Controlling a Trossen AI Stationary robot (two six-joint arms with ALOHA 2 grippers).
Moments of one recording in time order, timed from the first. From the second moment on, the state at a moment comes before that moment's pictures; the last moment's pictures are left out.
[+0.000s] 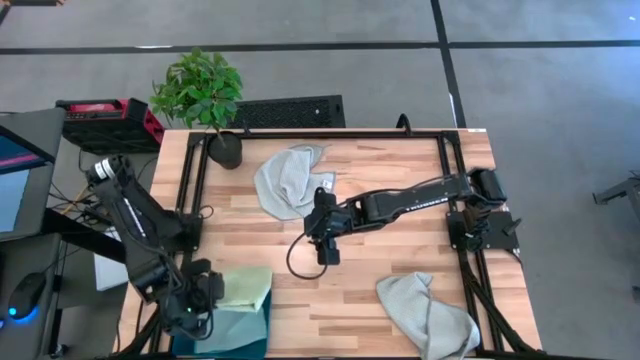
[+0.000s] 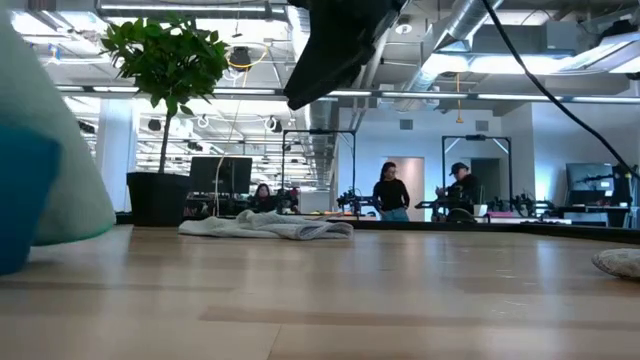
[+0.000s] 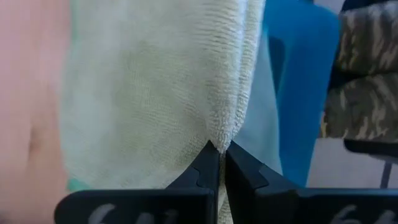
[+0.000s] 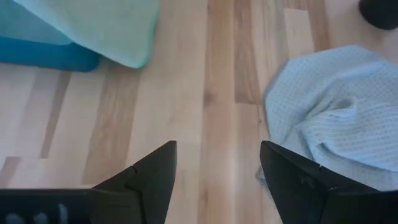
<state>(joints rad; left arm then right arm) -1.03 1.33 1.05 -0.94 -0.16 -1.21 0.17 1.87 1.50 -0.52 0.12 -0.03</state>
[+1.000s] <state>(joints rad) -1.09 1.66 1.05 -0.58 0.12 -1.27 0.18 1.87 1.50 -0.52 0.12 -0.02</state>
